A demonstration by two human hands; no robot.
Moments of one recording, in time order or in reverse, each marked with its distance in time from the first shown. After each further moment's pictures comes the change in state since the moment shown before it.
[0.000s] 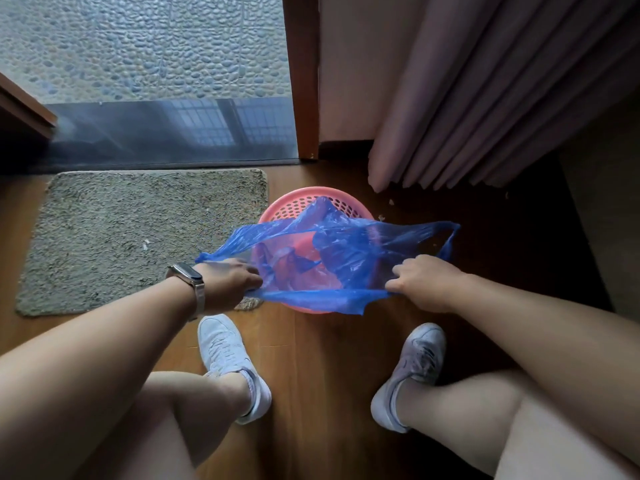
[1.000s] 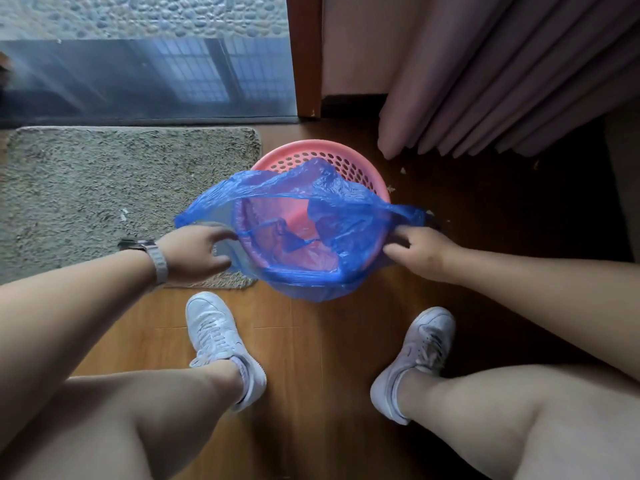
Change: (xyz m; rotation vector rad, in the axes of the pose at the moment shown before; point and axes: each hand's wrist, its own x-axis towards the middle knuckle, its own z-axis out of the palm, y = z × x) left_hand 0.016 -0.041 0.021 -0.442 0.095 -0.353; right_hand 0.058 0.016 0.033 1.087 0.190 0.474
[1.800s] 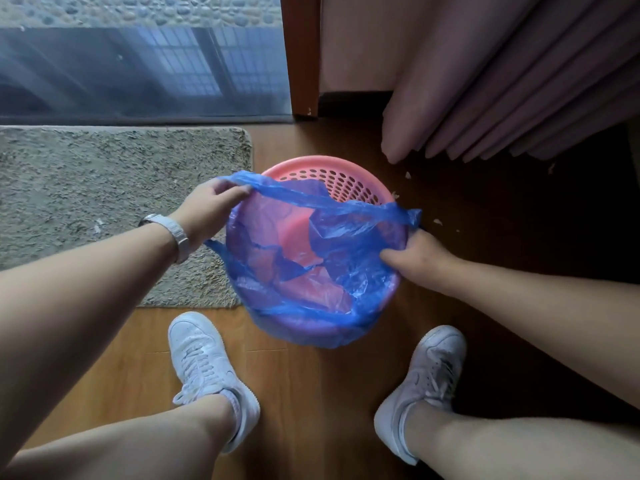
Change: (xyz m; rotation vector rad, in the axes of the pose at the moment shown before) left_hand 0.111 0.001 0.002 -0.854 0.291 -0.264; right_hand 0.048 -0.001 0.020 0.390 0.120 0.174
